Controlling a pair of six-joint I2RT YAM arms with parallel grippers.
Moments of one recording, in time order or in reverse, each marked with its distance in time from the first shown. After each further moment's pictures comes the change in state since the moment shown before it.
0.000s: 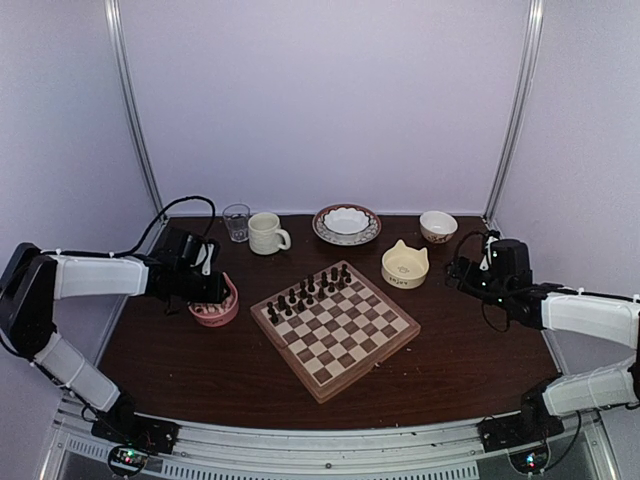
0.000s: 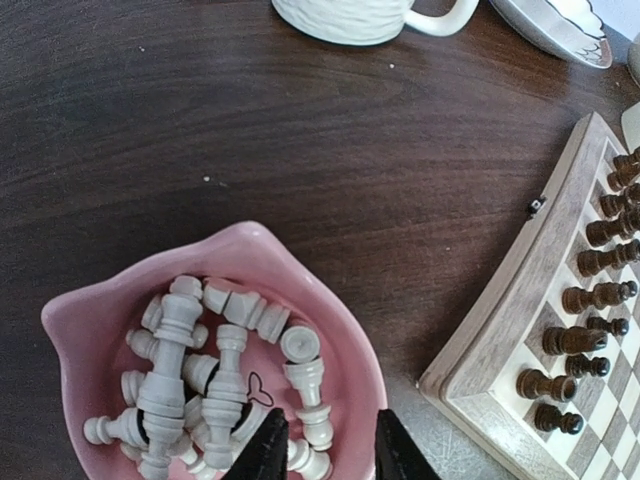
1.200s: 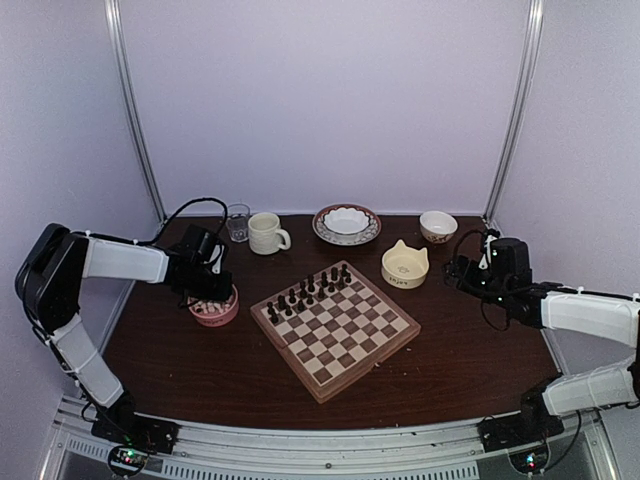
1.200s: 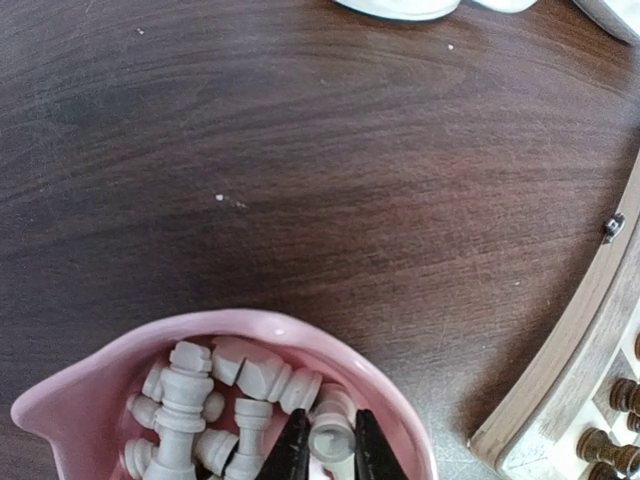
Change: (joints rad) left arm 0.000 0.200 0.132 -0.032 -0.068 0.027; right arm 0.000 0.006 0.009 0.006 -0.020 0.000
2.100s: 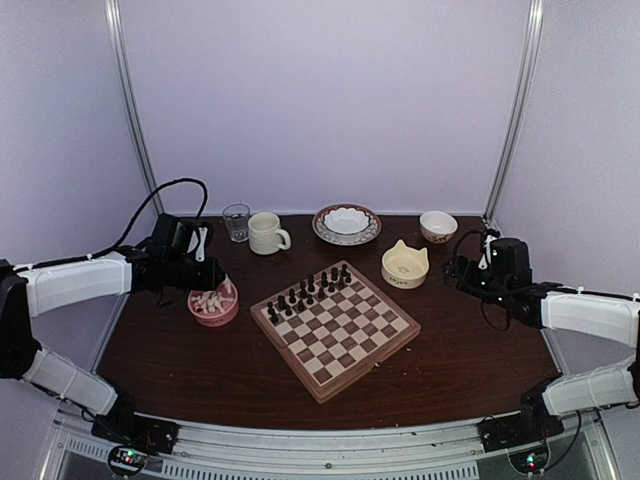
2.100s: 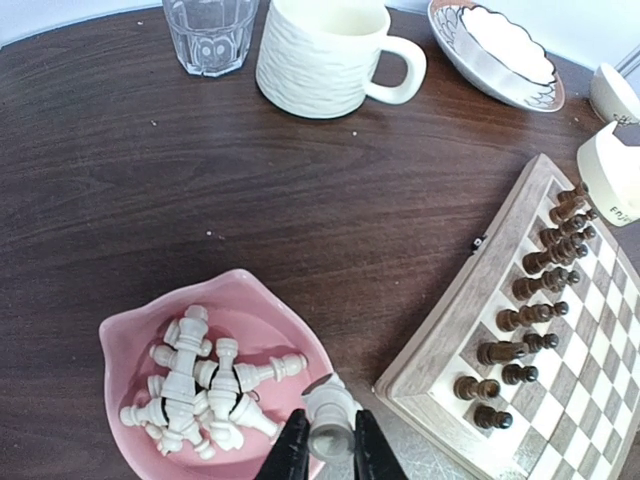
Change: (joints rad) left arm -0.032 -0.328 -0.086 -0.042 0.035 -0.038; right arm 0.000 0.000 0.000 0.000 -0.005 -0.010
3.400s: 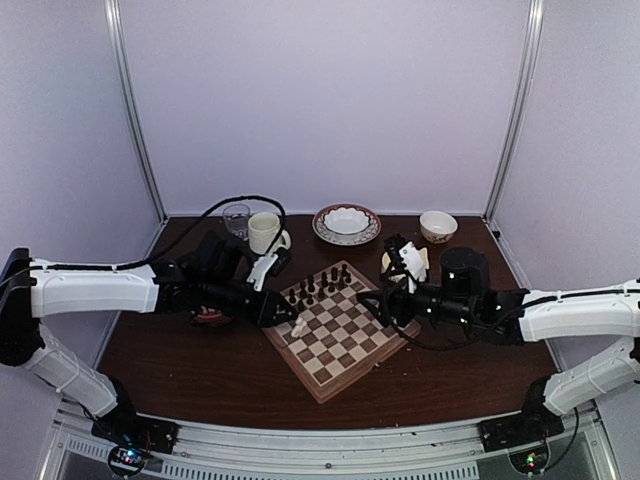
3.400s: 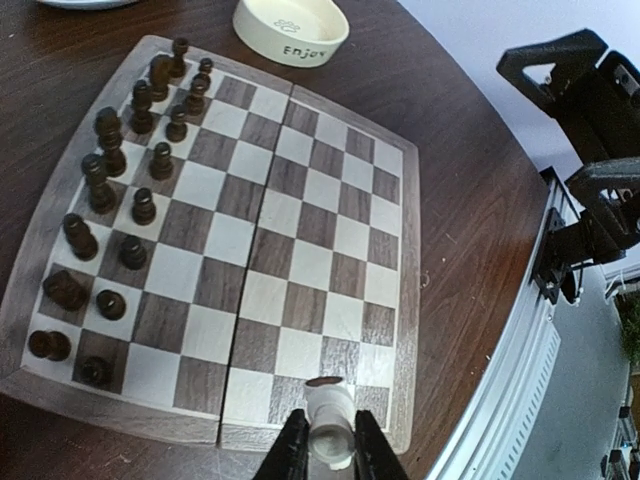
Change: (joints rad) left arm -0.377 0.050 0.041 0.080 0.341 -0.054; right arm 0.563 0.076 0.100 0.187 -0.122 -0.406
